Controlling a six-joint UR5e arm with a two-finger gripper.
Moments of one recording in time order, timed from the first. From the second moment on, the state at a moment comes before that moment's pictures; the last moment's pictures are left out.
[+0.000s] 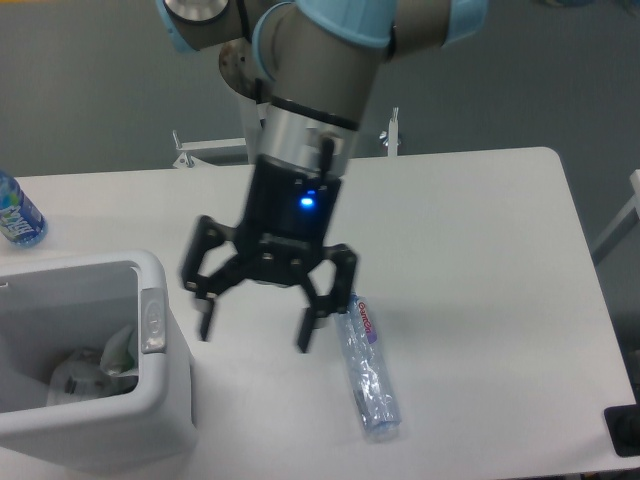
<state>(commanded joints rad) 2.41 -1.89 -1.29 -0.83 1.16 0.01</state>
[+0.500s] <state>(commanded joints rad) 2.43 -1.95 -1.33 -0.84 1.33 0.24</state>
